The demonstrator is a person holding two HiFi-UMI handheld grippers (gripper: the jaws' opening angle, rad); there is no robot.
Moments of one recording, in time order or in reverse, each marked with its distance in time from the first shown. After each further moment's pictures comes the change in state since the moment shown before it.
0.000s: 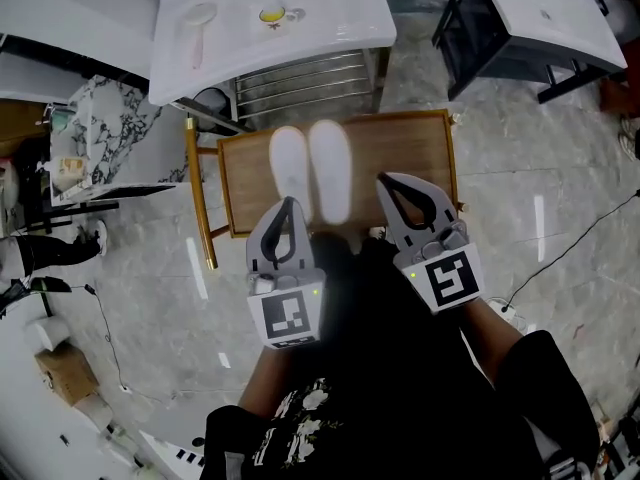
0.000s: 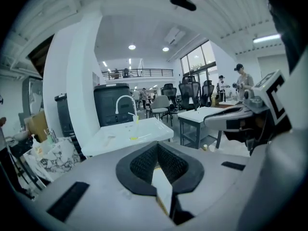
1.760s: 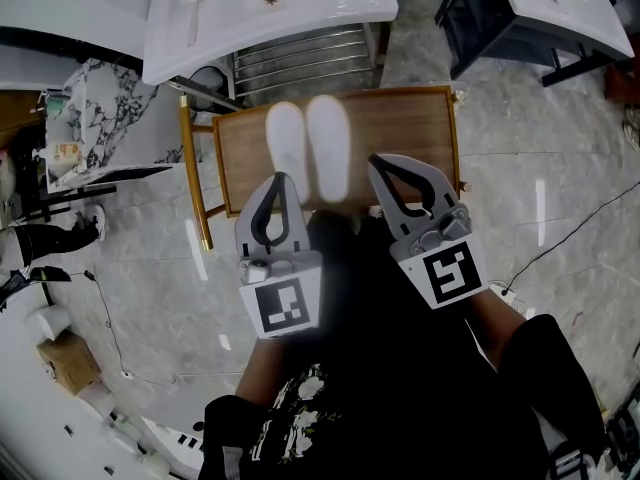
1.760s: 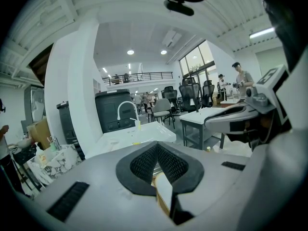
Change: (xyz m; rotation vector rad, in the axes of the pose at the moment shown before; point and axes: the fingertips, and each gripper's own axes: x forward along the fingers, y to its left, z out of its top) left arm -0.006 0.005 0.017 0.061 -0.040 0.038; right arm 0.001 0.019 0.013 -0.060 -0.025 0.050
